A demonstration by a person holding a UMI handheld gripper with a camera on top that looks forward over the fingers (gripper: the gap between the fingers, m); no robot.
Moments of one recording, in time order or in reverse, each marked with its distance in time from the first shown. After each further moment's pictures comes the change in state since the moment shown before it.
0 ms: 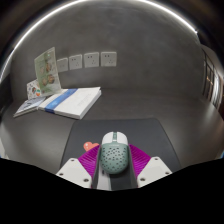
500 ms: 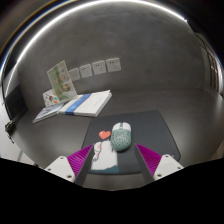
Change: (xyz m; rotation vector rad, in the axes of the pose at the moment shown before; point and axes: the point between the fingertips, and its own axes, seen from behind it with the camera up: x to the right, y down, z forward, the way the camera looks) arm -0.010 0.013 -0.085 0.014 -0.189 0.098
